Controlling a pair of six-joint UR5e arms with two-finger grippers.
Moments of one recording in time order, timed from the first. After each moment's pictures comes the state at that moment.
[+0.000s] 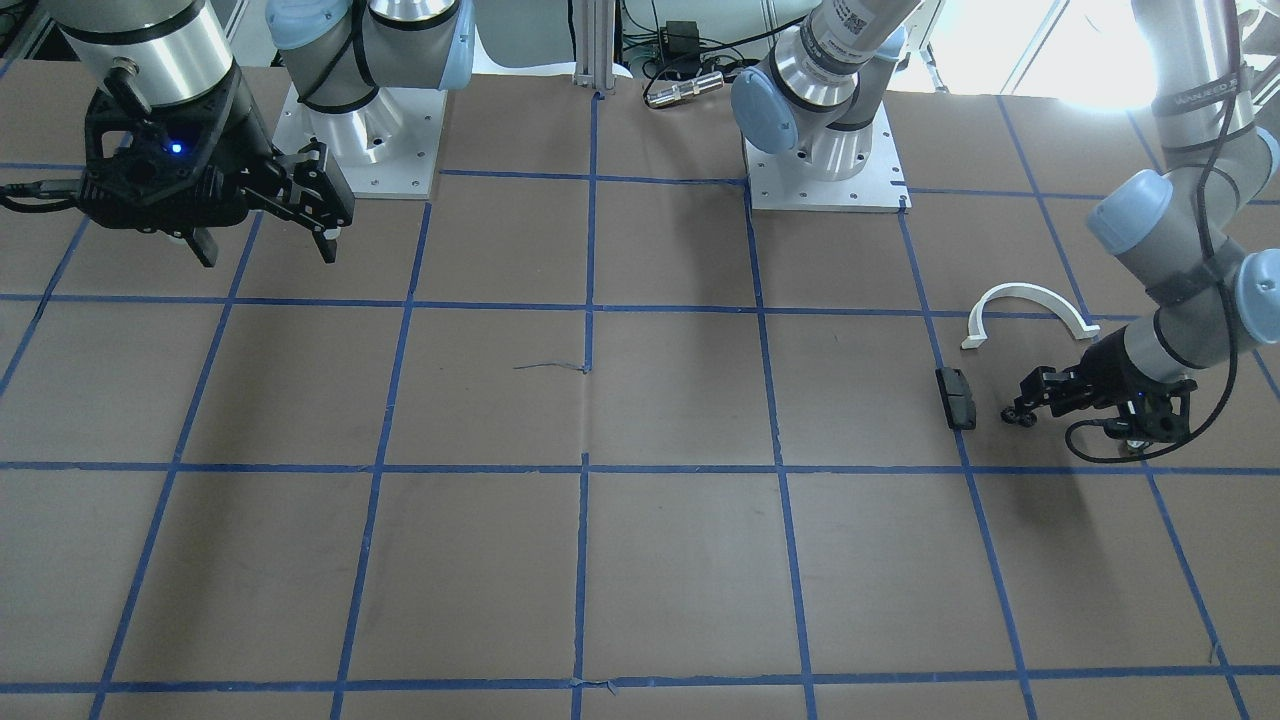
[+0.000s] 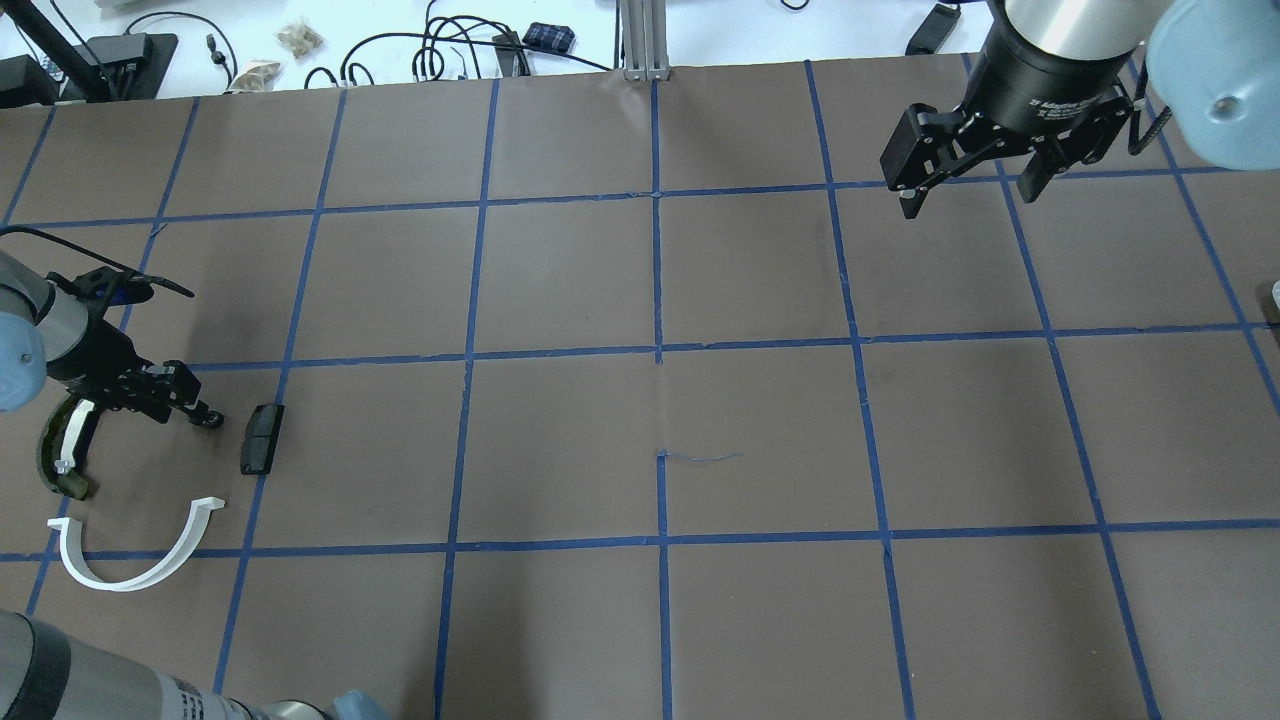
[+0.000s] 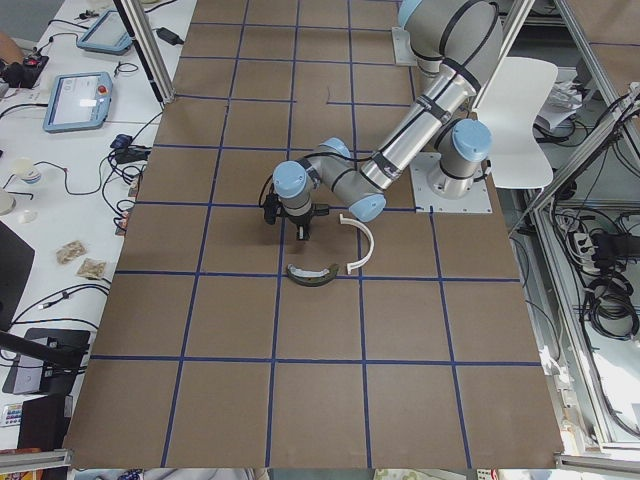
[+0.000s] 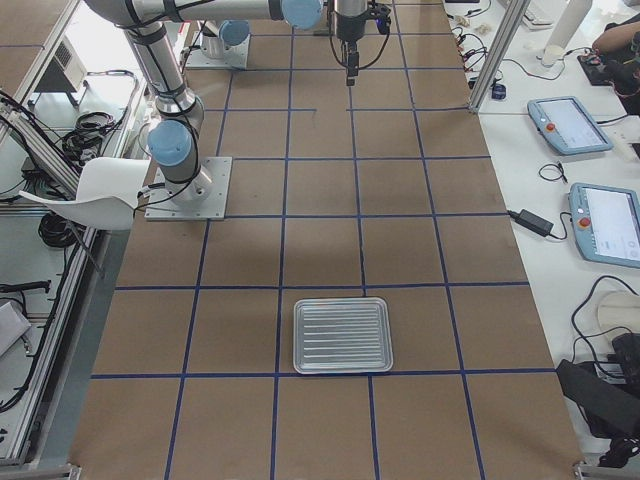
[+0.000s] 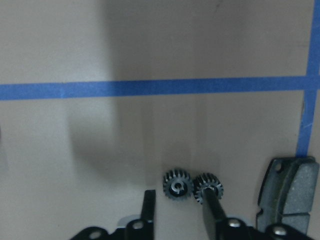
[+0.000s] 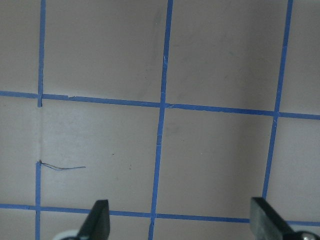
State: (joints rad) left arm -0.90 -1.92 -1.92 -1.03 1.55 0.69; right arm 1.56 -1.57 1.54 -1.58 -1.59 -0.10
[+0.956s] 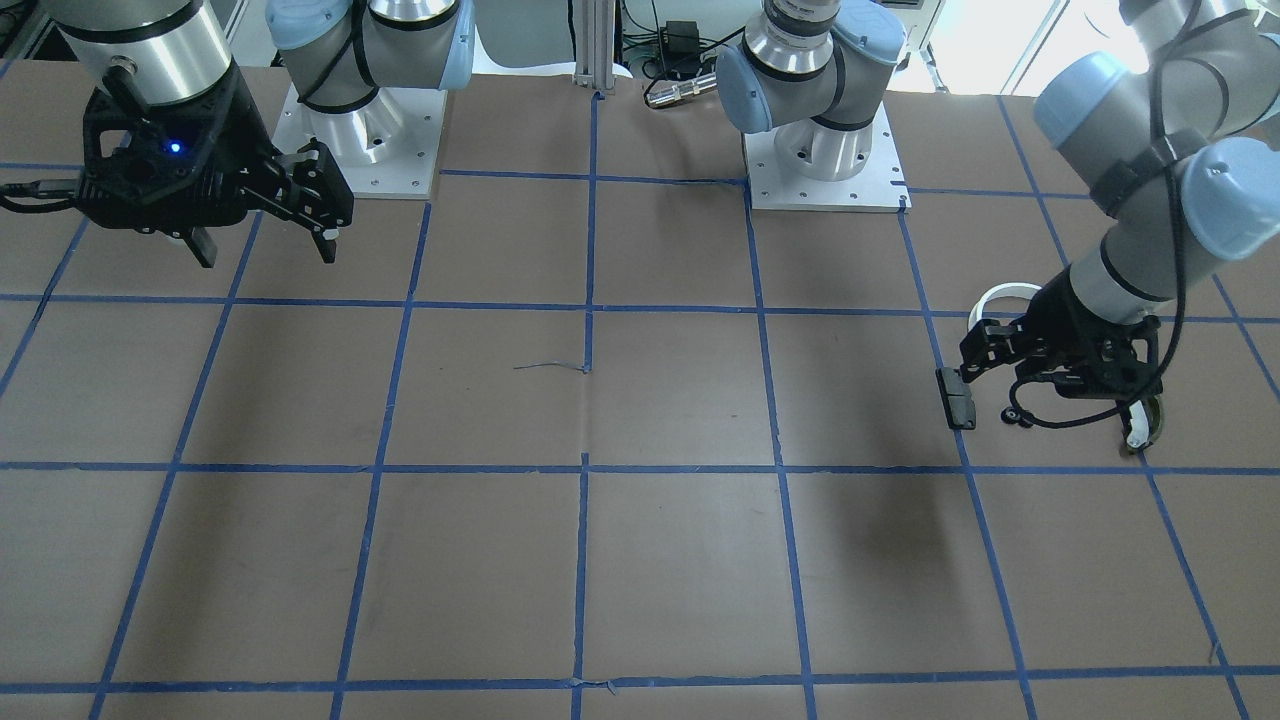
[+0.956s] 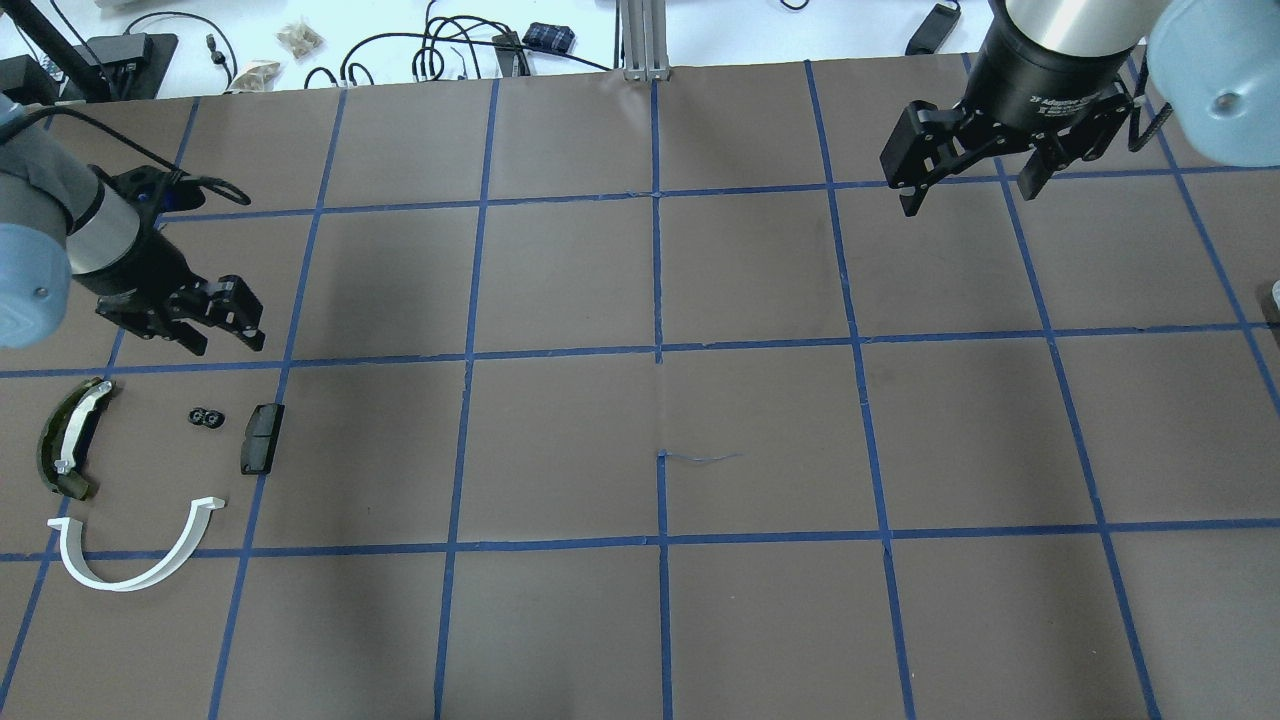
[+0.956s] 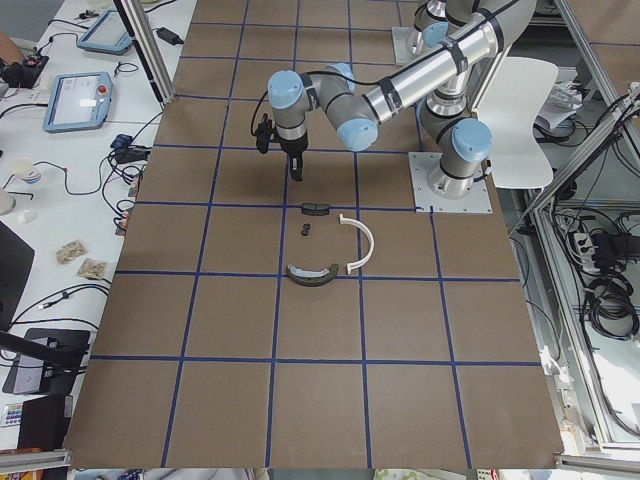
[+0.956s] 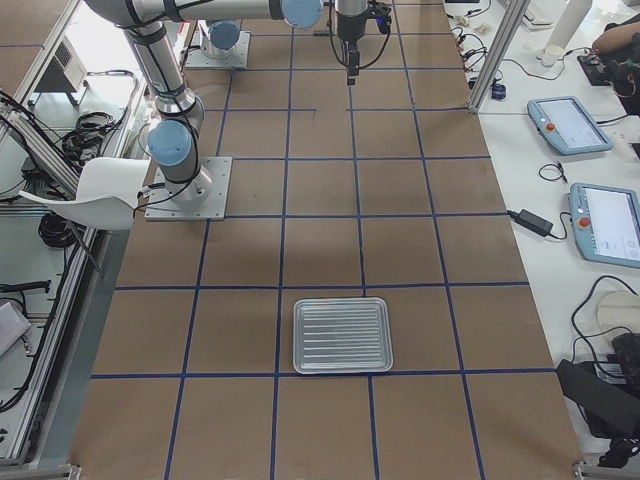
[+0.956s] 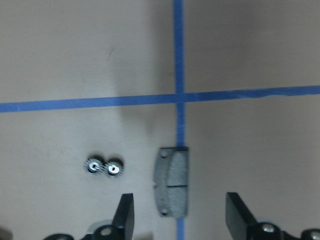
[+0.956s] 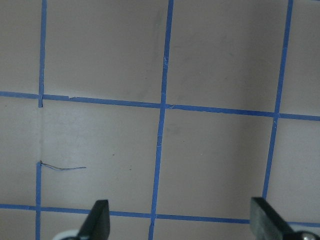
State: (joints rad) left arm -1.21 -1.68 -1.83 -1.27 1.55 0.32; right arm 1.56 -1.57 1.53 -1.58 -1.60 -0.10
